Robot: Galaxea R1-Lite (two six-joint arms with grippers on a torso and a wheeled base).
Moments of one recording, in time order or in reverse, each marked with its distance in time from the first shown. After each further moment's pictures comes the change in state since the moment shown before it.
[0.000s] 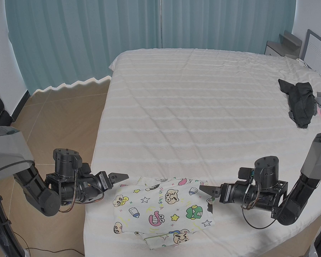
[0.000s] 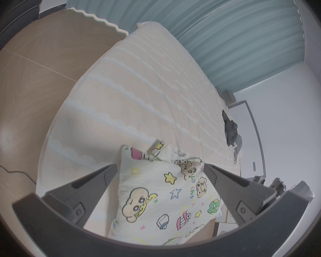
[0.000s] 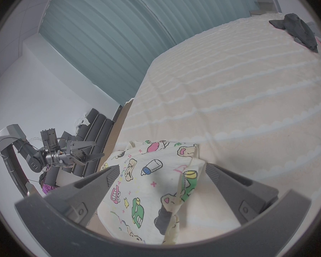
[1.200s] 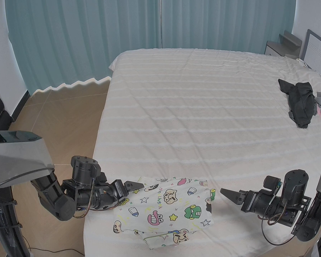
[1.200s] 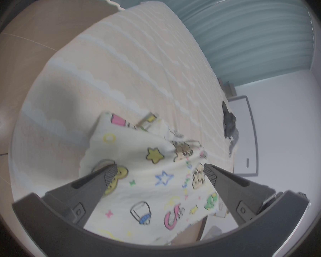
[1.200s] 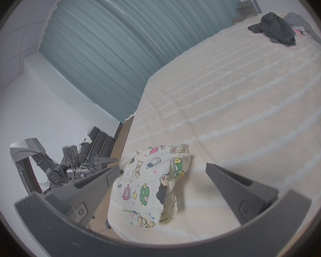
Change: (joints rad) left arm -0.098 0.110 -0.052 -0.005 -0.023 -0.114; right arm 0.007 -0.107 0.354 -0.368 -0.093 0.106
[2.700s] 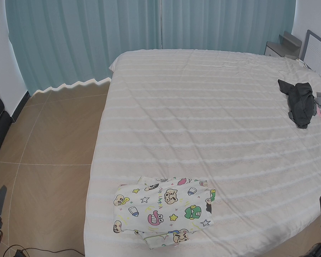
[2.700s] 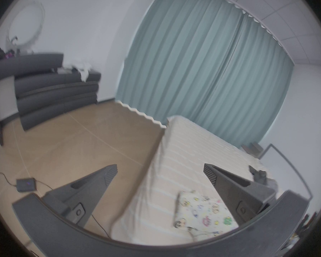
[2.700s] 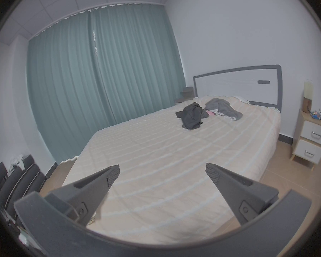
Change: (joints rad) left arm 0.339 -1.763 0.221 1.056 0.581 0.358; right arm -0.347 -1.699 -0.014 1.464 -0.471 -0.304
